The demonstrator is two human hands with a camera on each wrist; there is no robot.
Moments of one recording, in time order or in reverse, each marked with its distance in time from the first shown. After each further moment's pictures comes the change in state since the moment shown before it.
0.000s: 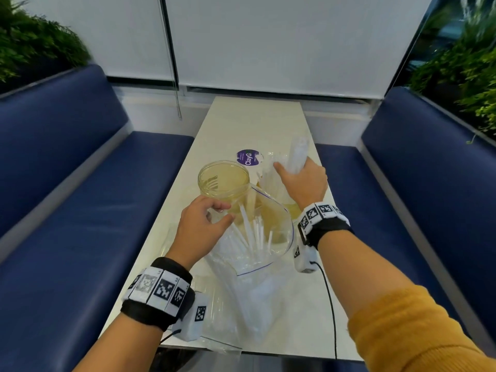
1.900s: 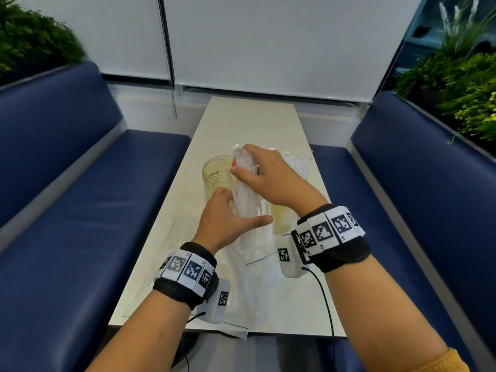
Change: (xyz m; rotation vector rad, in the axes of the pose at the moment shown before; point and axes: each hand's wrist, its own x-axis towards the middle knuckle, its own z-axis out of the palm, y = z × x) left_hand -0.015 0.024 0.007 0.027 -0.129 -0.079; right_hand -0.075 -0.111 -0.068 0.223 -0.578 -0.484
